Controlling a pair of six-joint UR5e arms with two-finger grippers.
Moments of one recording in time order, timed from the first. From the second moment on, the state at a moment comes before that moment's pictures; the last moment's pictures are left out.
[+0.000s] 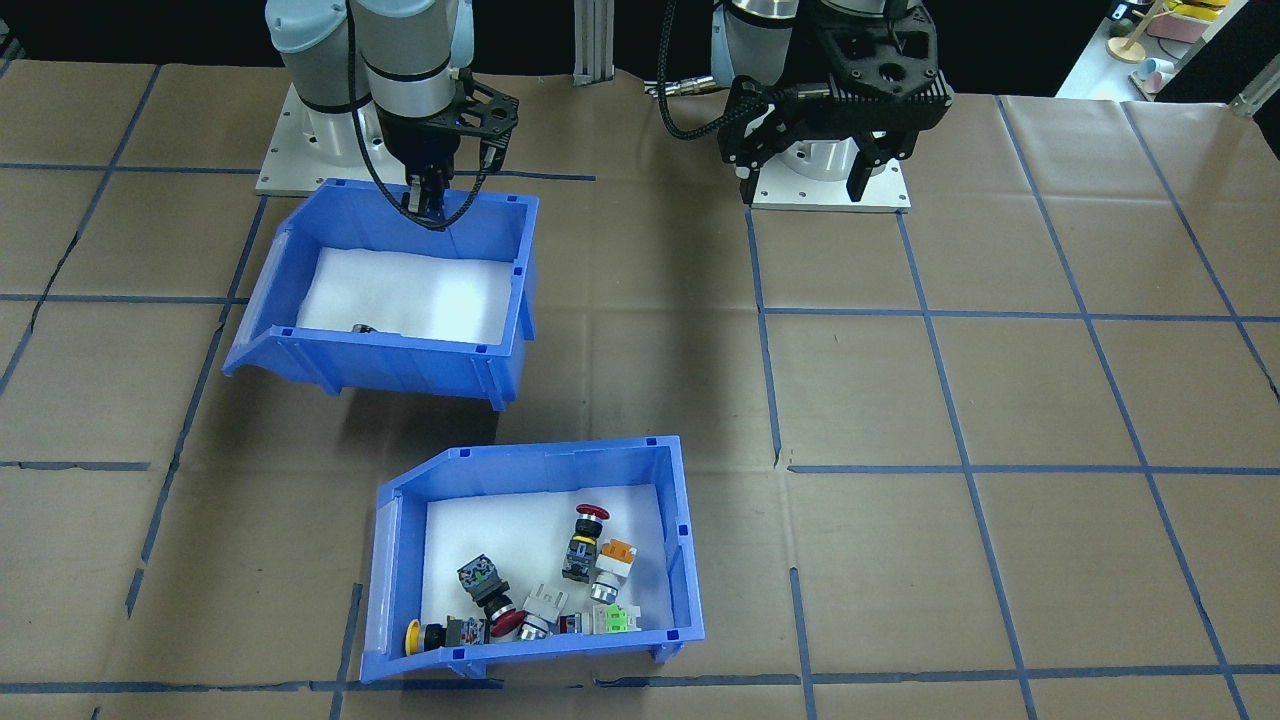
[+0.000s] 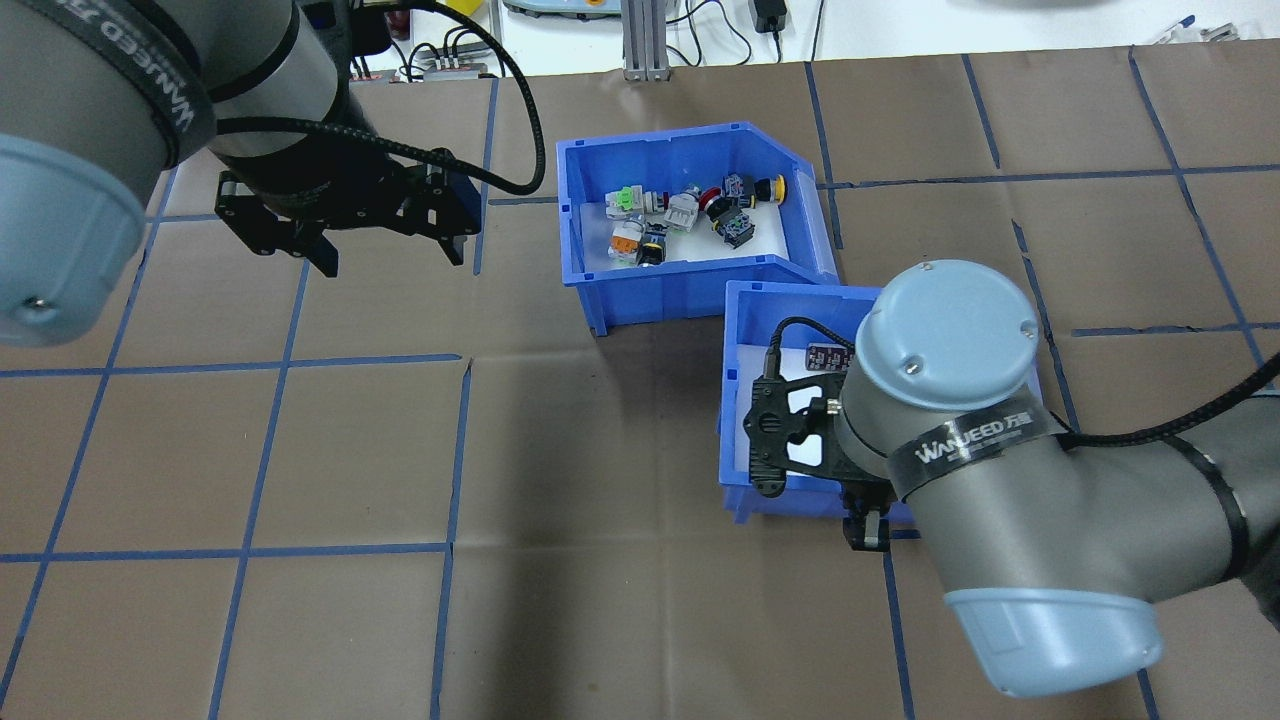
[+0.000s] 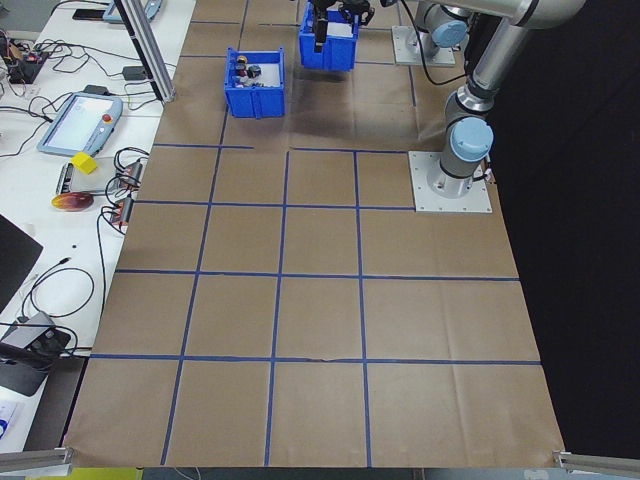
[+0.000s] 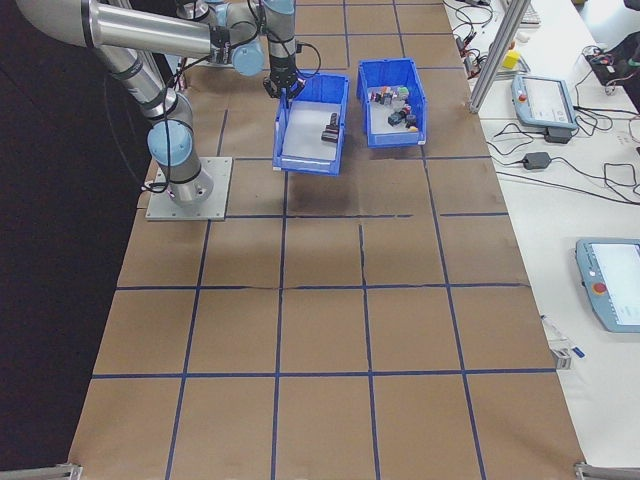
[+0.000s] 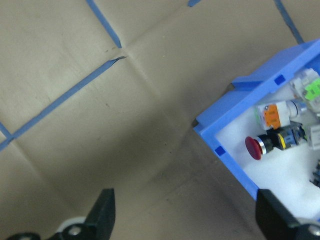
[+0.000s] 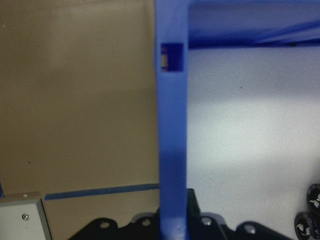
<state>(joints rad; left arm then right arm) -1.72 -1.47 -1.59 -1.56 1.60 -0.18 1.86 -1.80 2.16 -1.93 -1.64 -1.16</state>
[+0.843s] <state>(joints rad) -1.67 -1.35 -1.74 -1.52 1.59 -0.03 2.16 -1.61 2.16 -2.16 -1.67 -0.91</state>
